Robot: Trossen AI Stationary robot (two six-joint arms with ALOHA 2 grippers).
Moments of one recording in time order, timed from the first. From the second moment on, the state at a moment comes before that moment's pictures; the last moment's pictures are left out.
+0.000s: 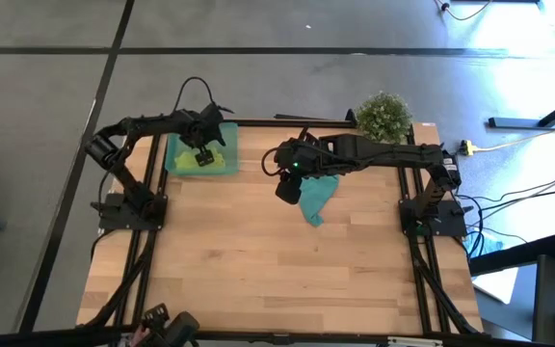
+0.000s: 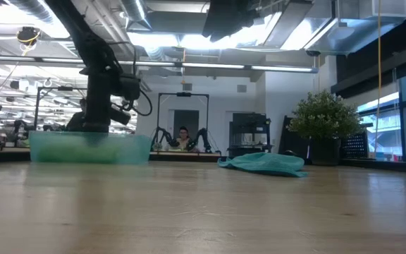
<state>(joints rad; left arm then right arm) 0.90 1.63 0.90 -0.67 -0.31 0.41 -0.02 1.82 1.88 -0.99 0.29 0.23</state>
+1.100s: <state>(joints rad) 0.36 1.11 0.90 -0.70 0.01 0.16 -0.02 1.82 1.88 -0.99 0.29 0.23</state>
